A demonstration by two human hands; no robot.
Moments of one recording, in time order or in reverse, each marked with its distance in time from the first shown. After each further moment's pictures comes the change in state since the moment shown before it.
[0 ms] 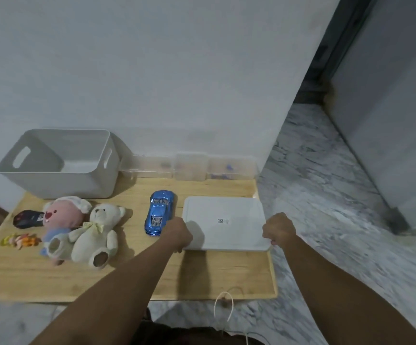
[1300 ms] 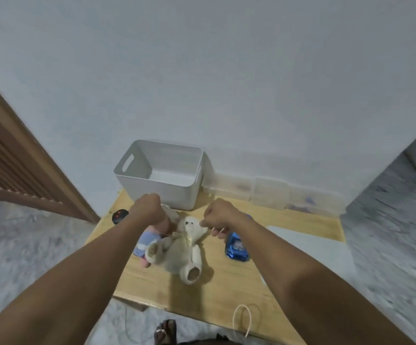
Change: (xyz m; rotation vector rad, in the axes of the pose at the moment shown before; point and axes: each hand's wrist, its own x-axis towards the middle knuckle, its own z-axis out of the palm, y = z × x) left_hand 0.043 -0.216 -0.215 0.221 0.363 -0.041; right_hand -0.154 -0.278 0.167 -0.253 -0.541 -0.547
